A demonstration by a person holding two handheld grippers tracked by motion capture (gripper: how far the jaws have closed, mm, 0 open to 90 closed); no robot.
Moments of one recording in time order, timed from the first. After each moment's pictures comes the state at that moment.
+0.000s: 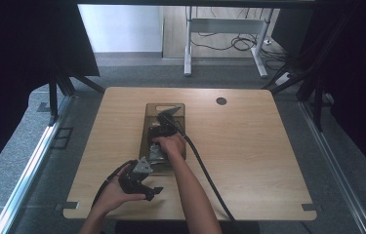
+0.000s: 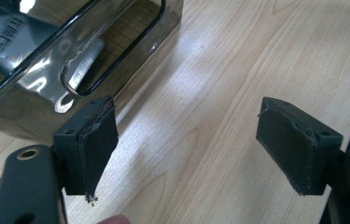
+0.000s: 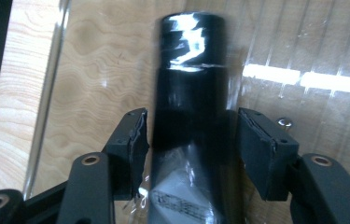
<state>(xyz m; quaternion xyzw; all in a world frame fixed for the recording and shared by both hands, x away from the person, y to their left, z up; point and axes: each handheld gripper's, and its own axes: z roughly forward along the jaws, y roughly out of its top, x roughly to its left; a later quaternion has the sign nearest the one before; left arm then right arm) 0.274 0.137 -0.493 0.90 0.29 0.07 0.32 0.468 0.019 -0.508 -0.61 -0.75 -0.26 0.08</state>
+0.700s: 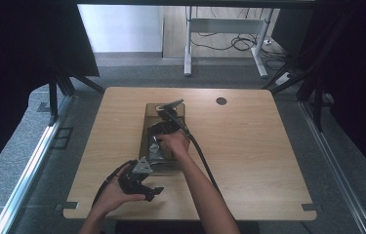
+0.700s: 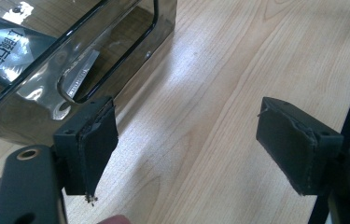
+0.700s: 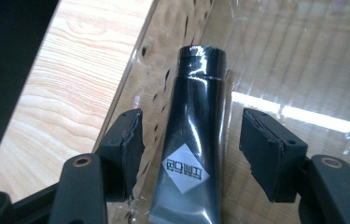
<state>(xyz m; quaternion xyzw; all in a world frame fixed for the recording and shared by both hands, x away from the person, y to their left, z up) 0.271 0.136 -0.488 0.90 0.29 0.07 0.33 0.450 0.005 -0.459 -0.56 -0.77 -0.30 0.03</state>
